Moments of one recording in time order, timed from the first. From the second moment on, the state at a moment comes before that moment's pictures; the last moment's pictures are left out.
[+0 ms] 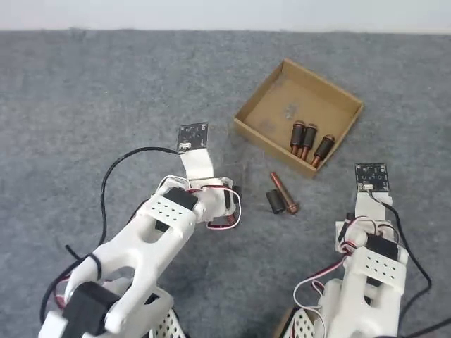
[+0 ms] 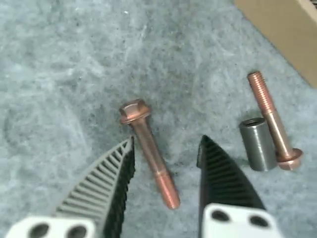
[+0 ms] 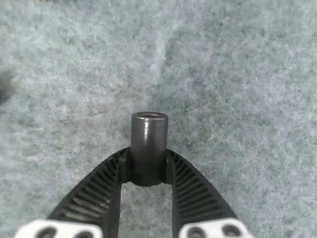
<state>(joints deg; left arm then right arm) 20.9 -18.7 60.2 37.1 36.4 19.0 -54.2 81.7 46.3 20.3</state>
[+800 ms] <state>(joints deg) 20.0 1.0 42.6 49.5 36.7 19.0 -54.2 81.7 46.3 20.3</state>
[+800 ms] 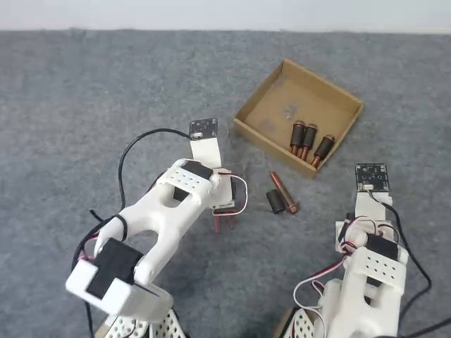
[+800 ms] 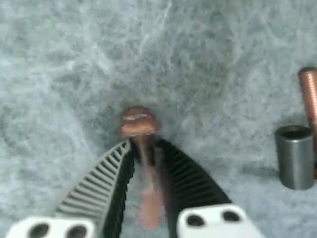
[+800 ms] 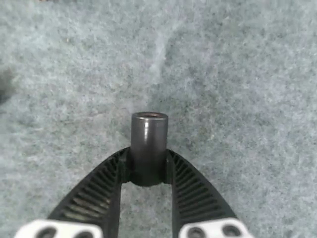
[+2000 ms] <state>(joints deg) 12.4 1.5 40.9 50.0 26.0 19.0 -54.2 81.7 46.3 20.3</state>
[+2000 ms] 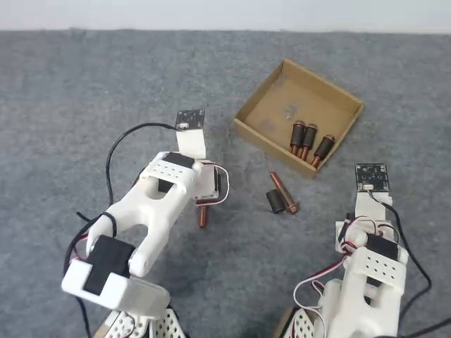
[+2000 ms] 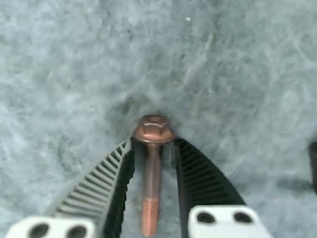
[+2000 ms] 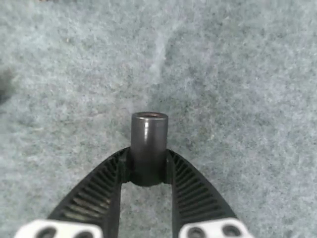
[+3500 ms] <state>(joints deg) 0.2 -5.8 48.2 42.9 26.2 5.5 -54.2 81.7 33.1 20.3</state>
